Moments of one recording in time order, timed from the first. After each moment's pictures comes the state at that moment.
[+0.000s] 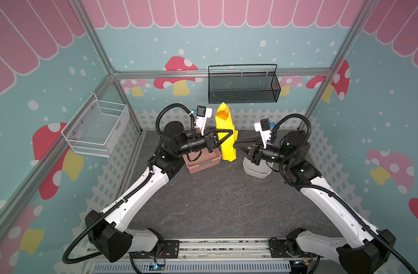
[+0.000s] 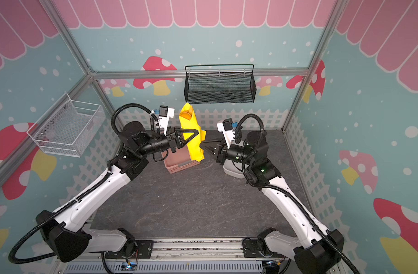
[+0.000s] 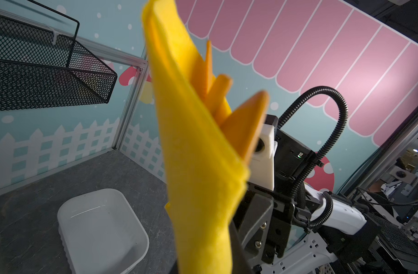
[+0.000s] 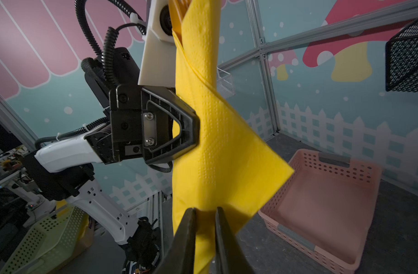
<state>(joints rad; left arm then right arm) -0.54 1.35 1.35 0.16 0.72 -0.59 0.46 1.16 1.15 0.04 -0.78 0.37</state>
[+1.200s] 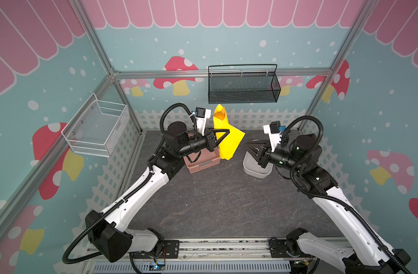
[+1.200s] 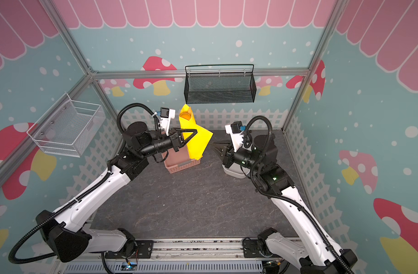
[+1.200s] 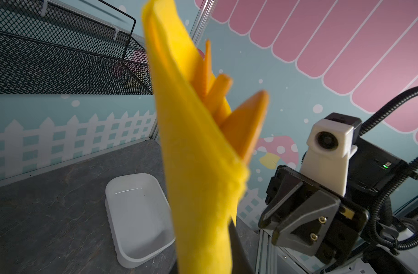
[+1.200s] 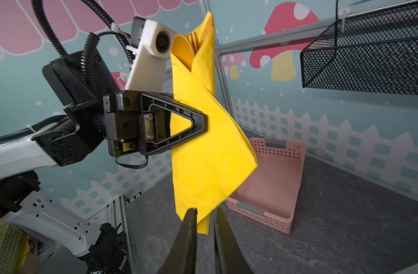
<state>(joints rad) -0.54 1.35 1.35 0.04 0.56 -0.52 0.46 1.05 1.21 -0.19 -0.60 0.25</state>
